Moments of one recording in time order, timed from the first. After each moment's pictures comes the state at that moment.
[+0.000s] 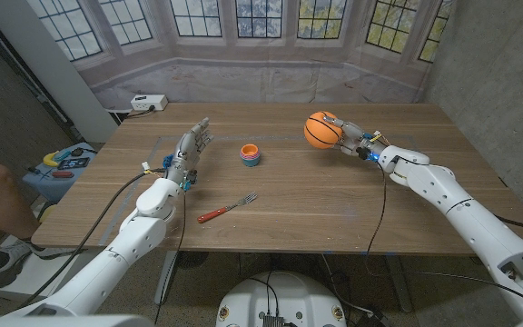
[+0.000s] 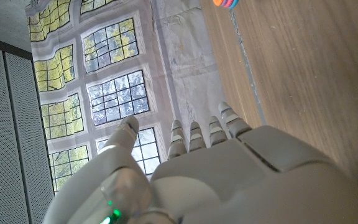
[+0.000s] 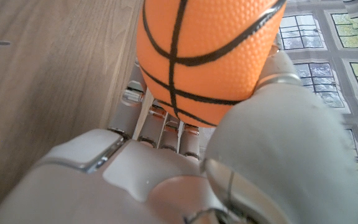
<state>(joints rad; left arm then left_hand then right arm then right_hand) 1.00 0.54 0.29 -1.44 -0.63 -0.36 0.00 0.33 0.16 0.61 -0.10 0.18 0.15 -0.05 0.19 0.18 0.03 0.00 0.21 0.19 0.03 0.11 0.18 0.17 0.12 0.11 0.24 0.18 -0.78 -0.58 -0.31 -1.47 0.95 -0.24 0.25 1.08 -0.19 0.32 -0.17 0.19 0.55 -0.01 0.40 0.25 0.38 0.02 0.99 0.67 0.72 0.01 0.42 0.58 0.88 -0.01 0.41 0.21</state>
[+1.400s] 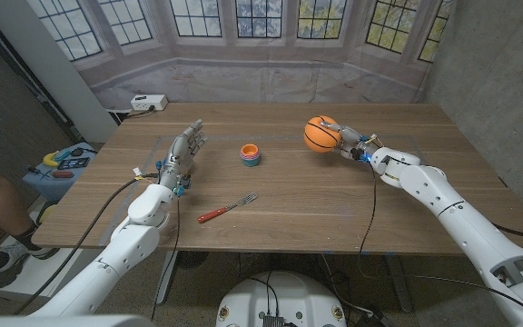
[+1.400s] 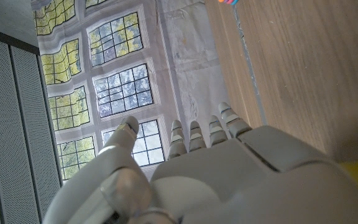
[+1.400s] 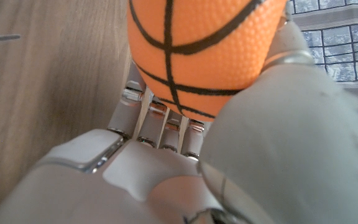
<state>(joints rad) 1.09 0.57 0.25 -1.51 -0.64 -0.38 0.02 0.32 0.16 0.61 -0.10 0.18 0.15 -0.05 0.19 0.18 0.04 0.00 0.21 0.19 0.03 0.12 0.18 0.17 0.12 0.11 0.24 0.18 -0.80 -0.55 -0.30 -1.53 0.98 -0.32 0.02 1.20 -0.30 0.32 -0.17 0.19 0.72 -0.05 0.45 0.28 0.46 0.00 1.06 0.67 0.85 0.02 0.42 0.64 0.91 0.00 0.60 0.28</state>
